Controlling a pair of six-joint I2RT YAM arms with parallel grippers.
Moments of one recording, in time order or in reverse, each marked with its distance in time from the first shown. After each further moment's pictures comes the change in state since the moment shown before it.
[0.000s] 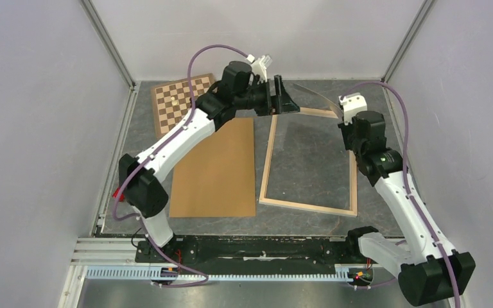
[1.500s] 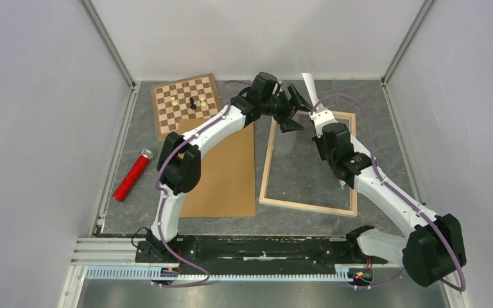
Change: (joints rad) left arm -0.030 0.418 0.207 0.060 0.095 -0.689; right arm 0.219 0.157 -0.174 0.217 0.098 0.074
